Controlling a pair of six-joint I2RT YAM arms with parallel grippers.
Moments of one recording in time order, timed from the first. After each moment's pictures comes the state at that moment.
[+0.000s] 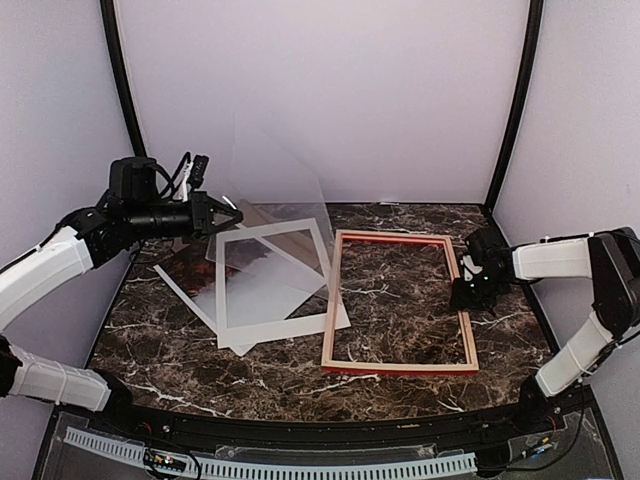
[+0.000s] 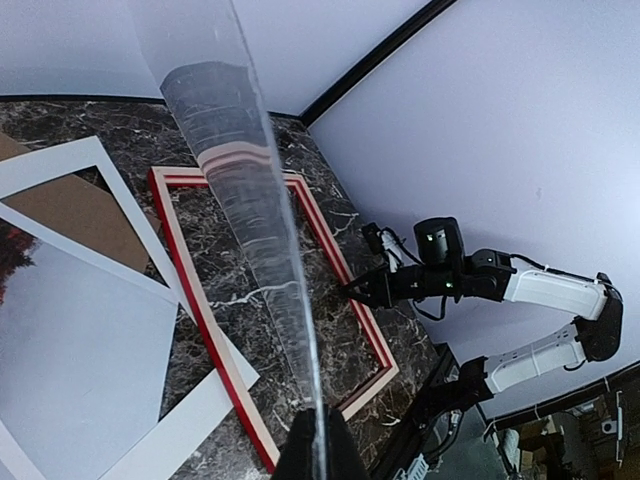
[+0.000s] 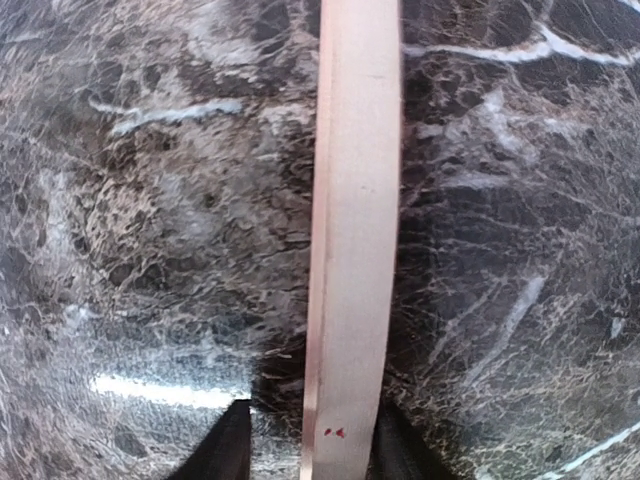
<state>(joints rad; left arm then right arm) -0.44 1.14 1.05 -0.28 0.54 -0.59 0.26 1.53 0.77 -0.42 0.03 0.27</state>
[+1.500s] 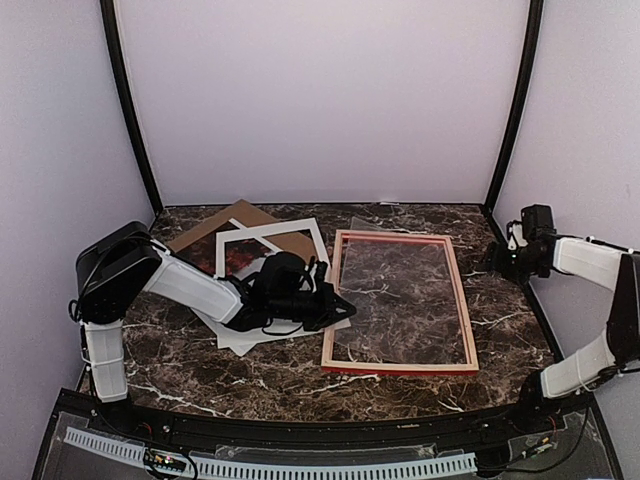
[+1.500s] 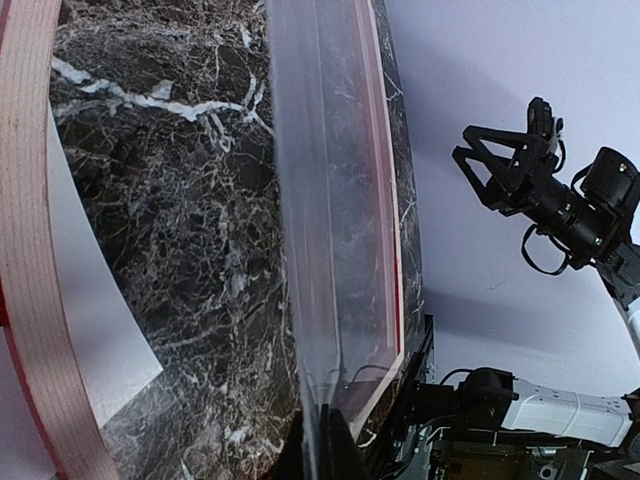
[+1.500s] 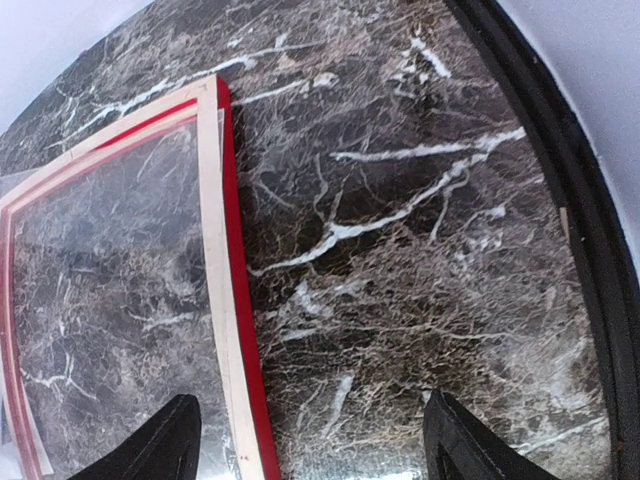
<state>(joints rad) -0.92 1.98 1.01 0.50 0.33 -1.15 -0.08 1.34 0.81 -0.38 -0.14 0.29</state>
